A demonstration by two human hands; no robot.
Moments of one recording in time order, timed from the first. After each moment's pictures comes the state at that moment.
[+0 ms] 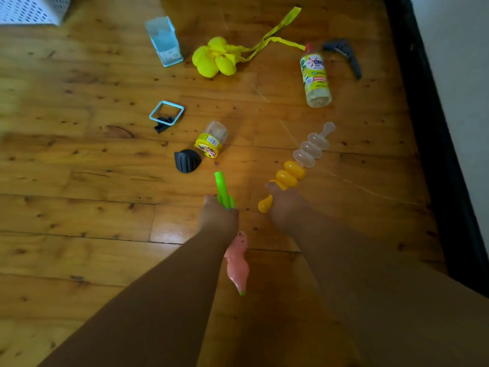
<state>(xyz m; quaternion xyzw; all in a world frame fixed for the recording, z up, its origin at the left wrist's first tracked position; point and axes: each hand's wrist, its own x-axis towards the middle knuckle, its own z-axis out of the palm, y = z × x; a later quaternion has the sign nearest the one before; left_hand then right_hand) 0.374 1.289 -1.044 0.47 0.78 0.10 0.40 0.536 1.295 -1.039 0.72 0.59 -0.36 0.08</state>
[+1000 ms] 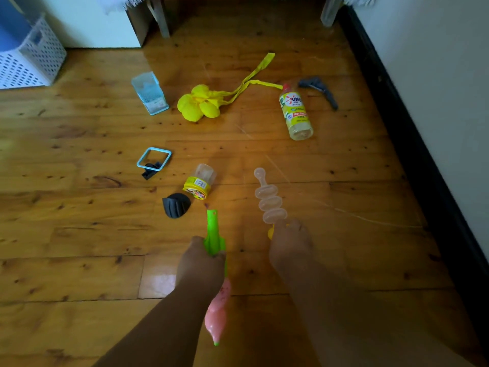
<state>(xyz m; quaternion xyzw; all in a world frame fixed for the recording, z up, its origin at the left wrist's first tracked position) 0.353 1.296 -1.040 0.53 0.76 0.09 0.35 0.534 1.299 -1.065 0.82 0.51 -0.26 0.09</state>
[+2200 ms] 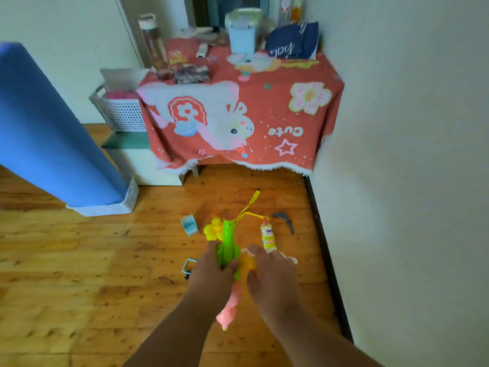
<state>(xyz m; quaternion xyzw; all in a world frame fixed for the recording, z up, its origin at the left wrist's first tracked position) 0.424 1.342 -0.416 0.59 0.66 0.24 0.40 0.554 1.303 -0.434 0.72 0.64 -0.16 -0.21</state>
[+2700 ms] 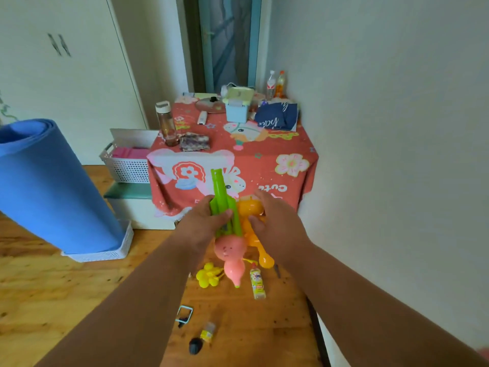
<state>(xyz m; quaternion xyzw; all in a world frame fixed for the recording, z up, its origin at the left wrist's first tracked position) 0.413 1.469 -0.147 0.51 0.44 0.38 0.63 0.583 1.416 -0.129 0.67 0.67 -0.10 -0.30</state>
